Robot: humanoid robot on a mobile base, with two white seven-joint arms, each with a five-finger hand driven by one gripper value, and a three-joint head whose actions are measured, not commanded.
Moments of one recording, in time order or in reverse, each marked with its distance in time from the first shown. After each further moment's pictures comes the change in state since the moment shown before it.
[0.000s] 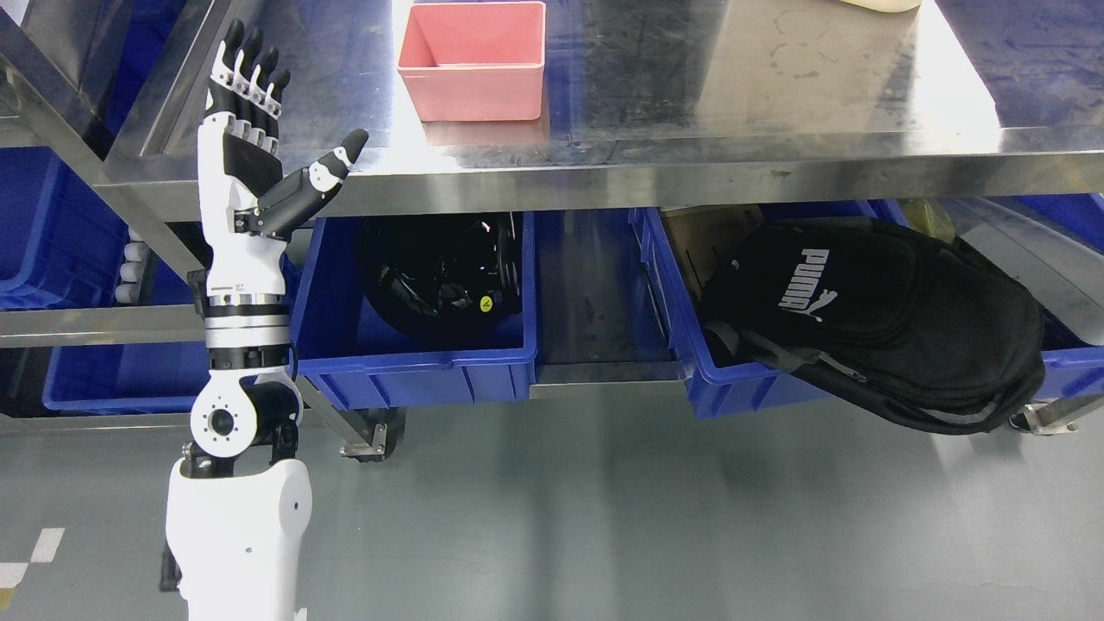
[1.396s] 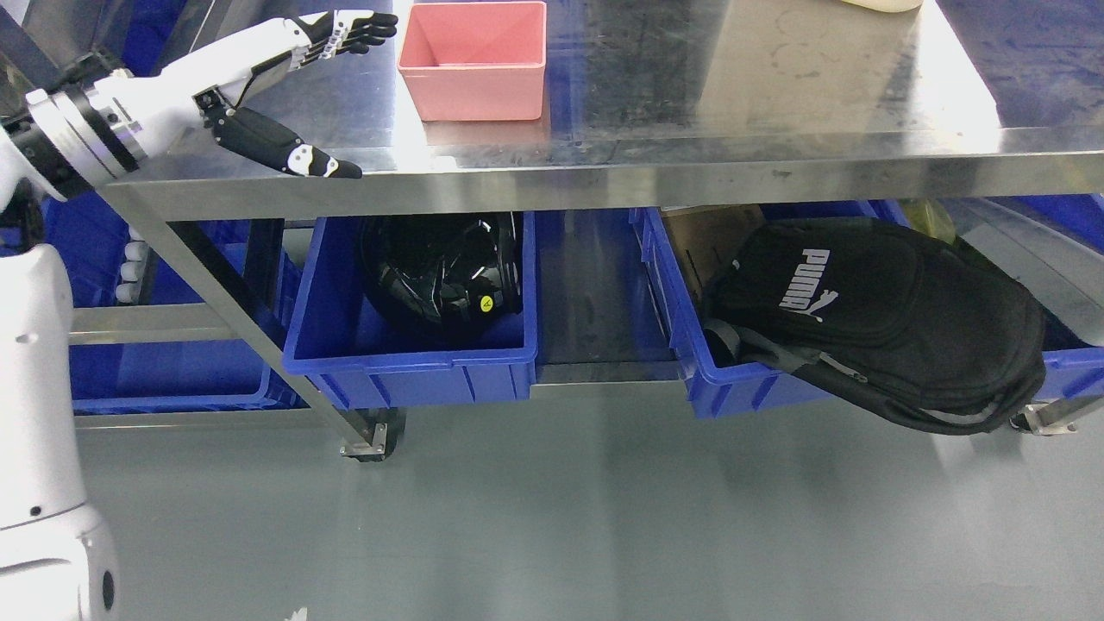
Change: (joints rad) left arm -0.563 0.367 -0.045 0.311 -0.312 0.094 -1.061; right arm 0.000 0.000 0.000 0.000 0.000 0.000 0.000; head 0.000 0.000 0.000
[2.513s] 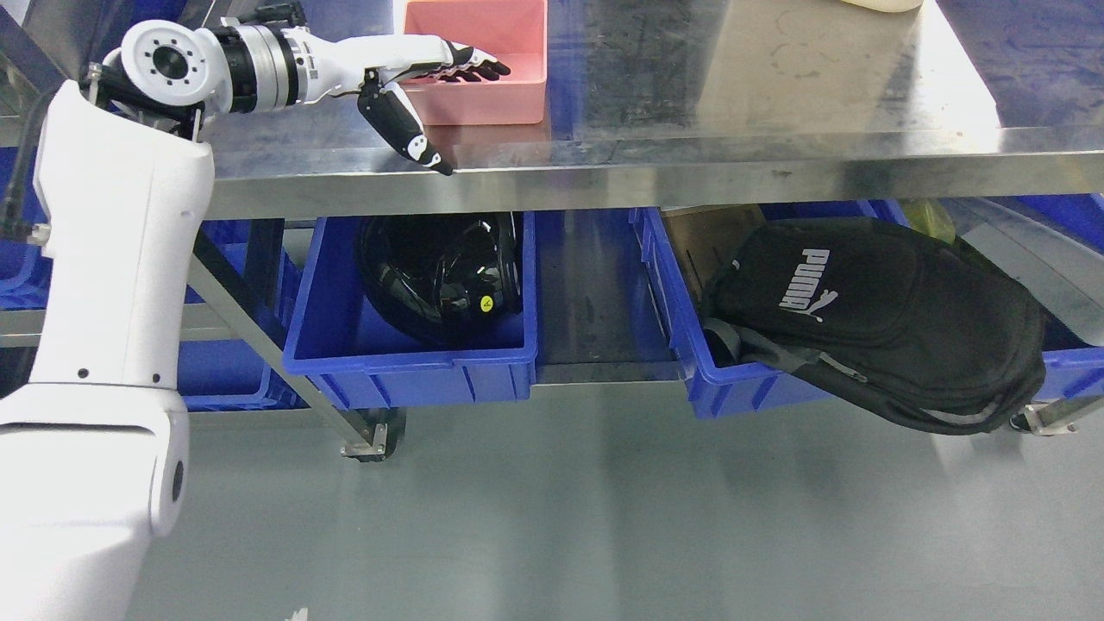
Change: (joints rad) left arm -0.274 -0.199 -0.231 0.419 -0.353 -0.008 0.009; right arm 0.000 0.000 0.000 0.000 0.000 0.000 0.000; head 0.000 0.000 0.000
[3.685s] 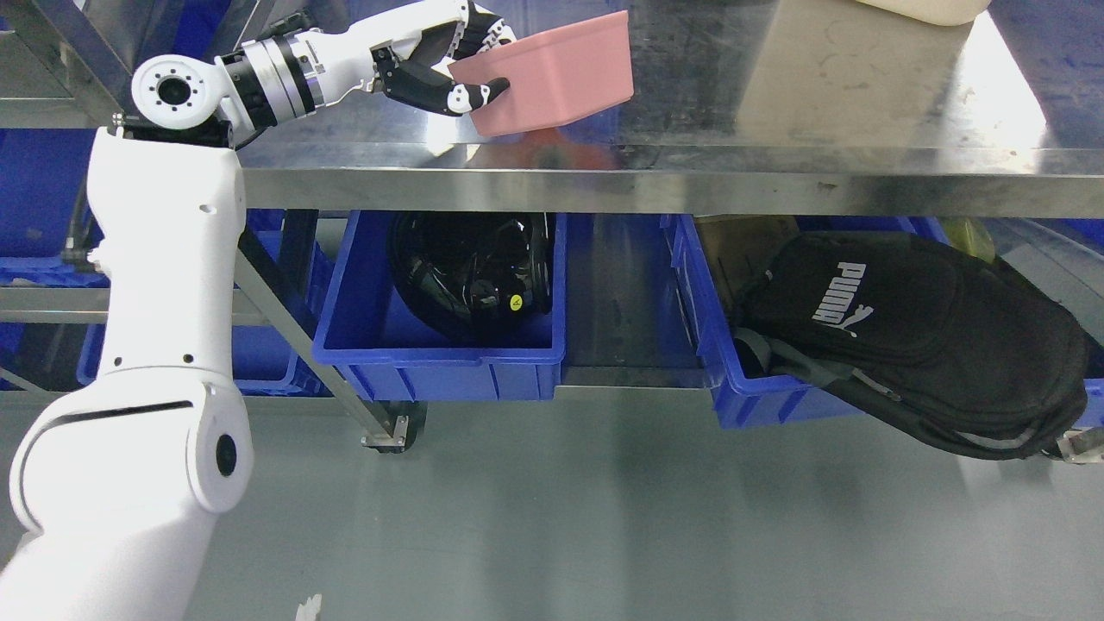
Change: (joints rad) left arm -0.009 -0.124 0.354 0.213 0.252 -0.170 -0.061; right arm 0.000 0.000 0.000 0.000 0.000 0.000 0.000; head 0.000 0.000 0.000
